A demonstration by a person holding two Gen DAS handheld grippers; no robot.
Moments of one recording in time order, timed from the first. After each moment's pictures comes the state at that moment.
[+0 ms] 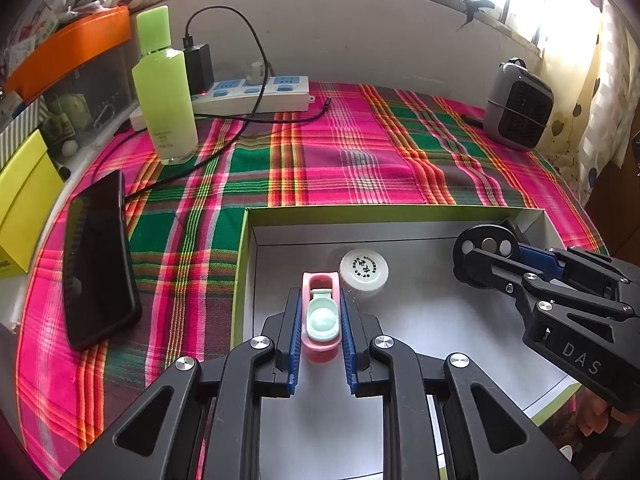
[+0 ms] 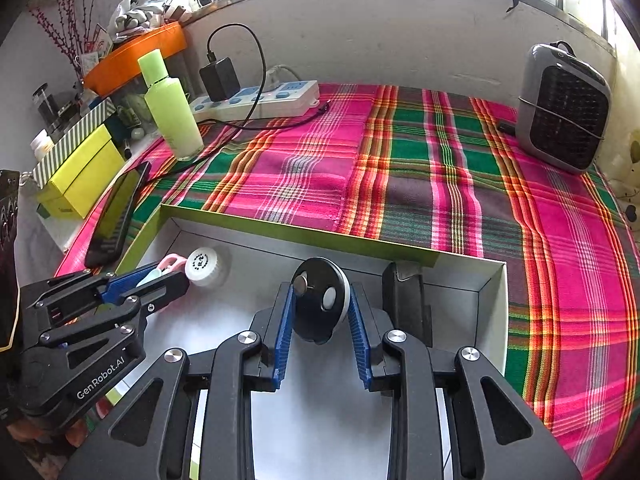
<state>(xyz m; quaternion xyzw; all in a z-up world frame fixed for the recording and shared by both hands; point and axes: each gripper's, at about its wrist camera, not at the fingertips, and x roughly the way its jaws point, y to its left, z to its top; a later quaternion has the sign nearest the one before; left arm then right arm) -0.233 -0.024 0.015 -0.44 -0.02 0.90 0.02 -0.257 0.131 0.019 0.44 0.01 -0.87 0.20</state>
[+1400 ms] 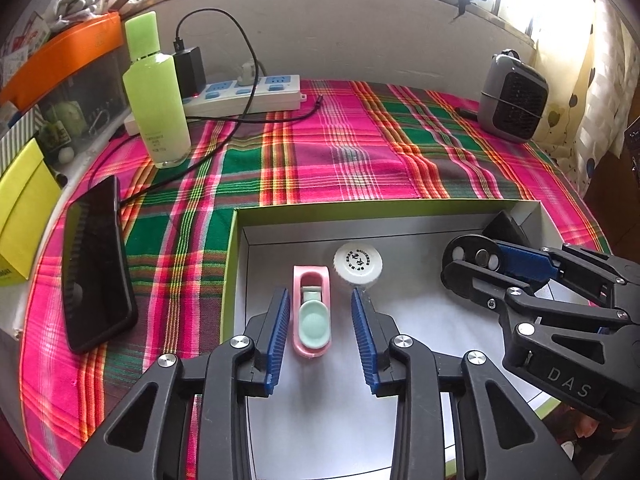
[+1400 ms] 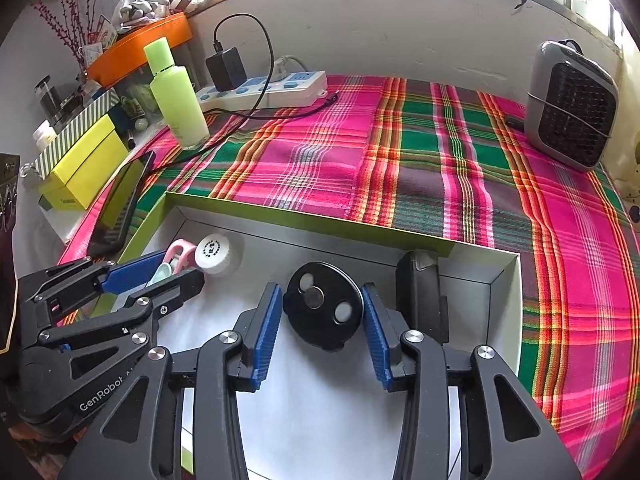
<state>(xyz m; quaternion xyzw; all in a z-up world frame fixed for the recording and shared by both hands) -0.232 -0.016 0.014 -0.45 -0.01 0.89 0.03 -0.256 0.125 0.015 0.45 0.02 -0.87 0.21</state>
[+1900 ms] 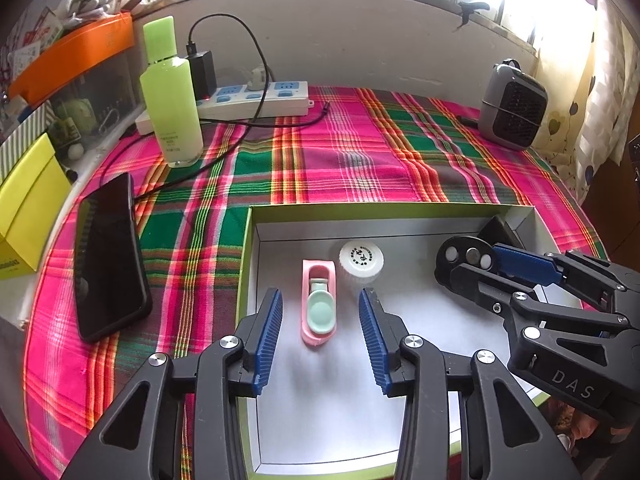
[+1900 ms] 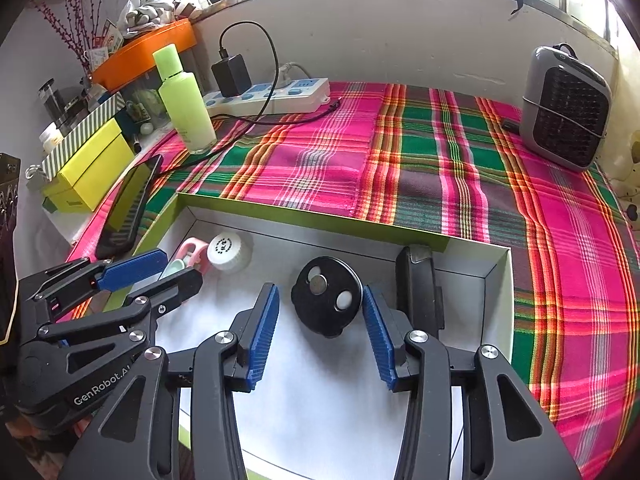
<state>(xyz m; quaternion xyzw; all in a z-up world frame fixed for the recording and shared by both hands) -0.220 -0.021 0.022 -0.44 -0.01 0.90 0.02 -0.244 0.126 0.023 0.44 0.02 -0.87 0.21</state>
